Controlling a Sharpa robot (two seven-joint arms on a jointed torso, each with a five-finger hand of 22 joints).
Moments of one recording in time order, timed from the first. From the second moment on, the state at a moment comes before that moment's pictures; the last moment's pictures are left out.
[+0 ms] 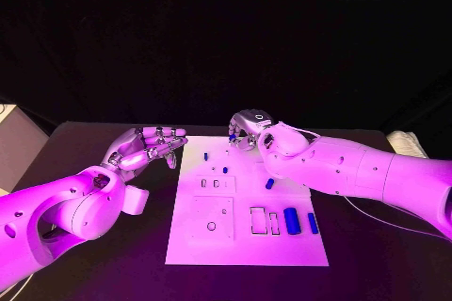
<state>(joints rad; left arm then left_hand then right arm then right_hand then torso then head) 1.19 -0.98 0.02 1.73 -0.19 -0.31 0.41 1.34 -0.22 0.55 0.05 0.15 0.86 0.19 0.21 0.14 1.09 0.14 0.08 0.08 1.16 0.05 0.83 0.70 0.17 0.95 0.15 1.04 0.67 1.32 -0.50 -0.13 1.13 -1.64 -0.49 -0.24 1.32 -0.21 0.60 0.04 0.17 1.09 0.13 0.25 0.32 1.28 0.06 0.06 0.12 1.46 -0.01 1.37 1.15 0.06 1.45 0.08 1.39 1.31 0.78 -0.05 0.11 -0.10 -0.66</state>
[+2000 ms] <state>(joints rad) 1.19 -0.98 0.02 1.72 -0.19 -0.30 0.40 1.34 -0.22 0.55 0.05 0.15 0.86 0.19 0.21 0.14 1.09 0.14 0.08 0.08 1.16 0.06 0.84 0.70 0.17 0.95 0.15 1.05 0.67 1.31 -0.49 -0.14 1.11 -1.63 -0.47 -0.19 1.31 -0.24 0.51 0.05 0.15 0.95 0.17 0.16 0.35 1.02 0.12 0.06 0.07 1.44 0.03 1.24 0.91 0.11 1.30 0.13 1.09 0.97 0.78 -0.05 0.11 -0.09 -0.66</state>
